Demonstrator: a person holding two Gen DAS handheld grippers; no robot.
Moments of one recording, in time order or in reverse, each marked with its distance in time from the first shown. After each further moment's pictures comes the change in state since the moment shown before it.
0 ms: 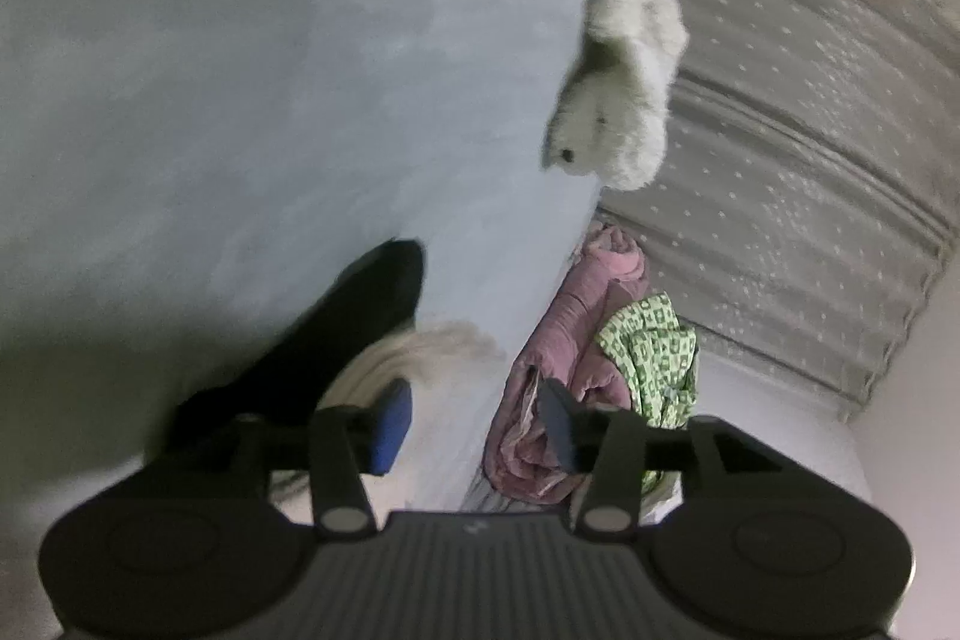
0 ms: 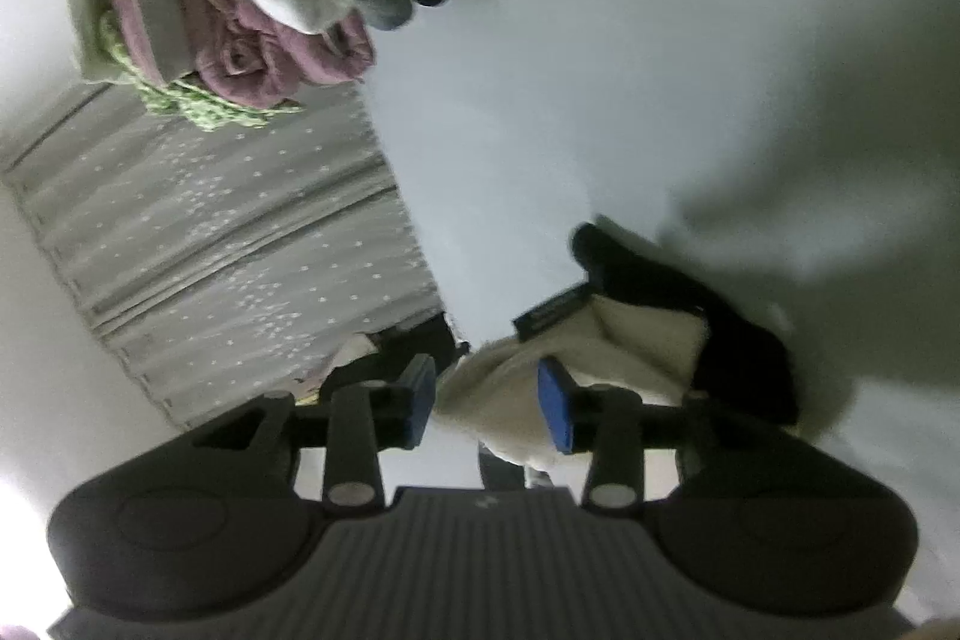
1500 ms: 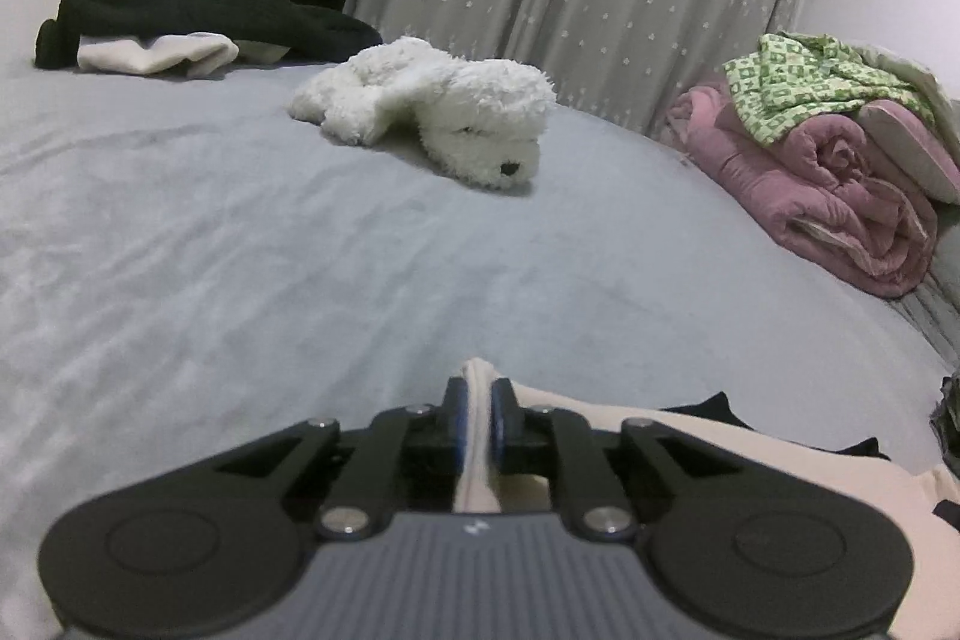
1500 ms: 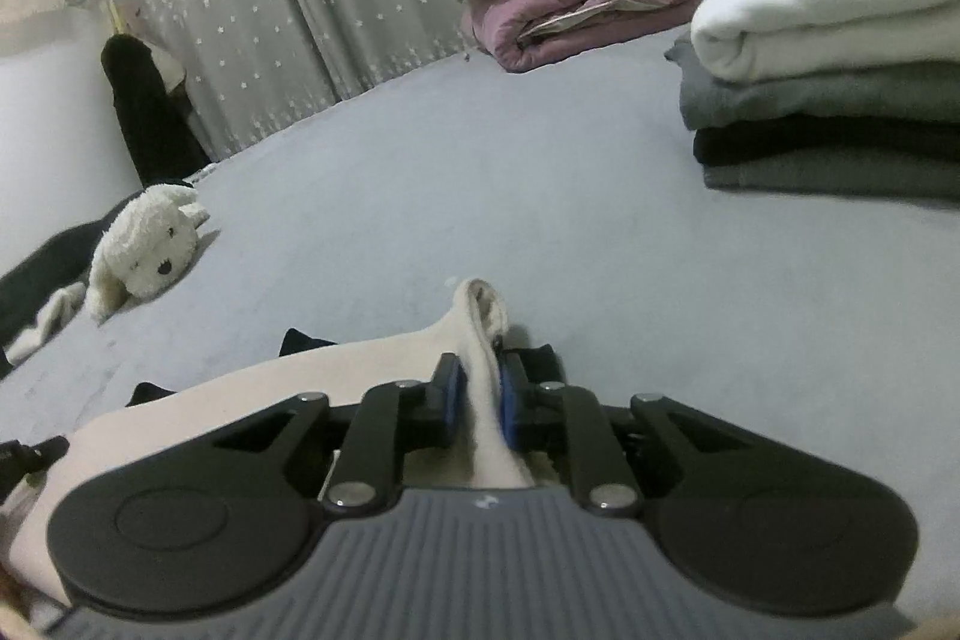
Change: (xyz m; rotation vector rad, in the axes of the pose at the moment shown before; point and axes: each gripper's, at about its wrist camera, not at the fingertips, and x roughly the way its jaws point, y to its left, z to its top) left arm 0.073 -0.046 -0.068 1.334 -0.353 0.505; right arm 0.076 0.002 -0.098 -1.423 -0.251 -0.539
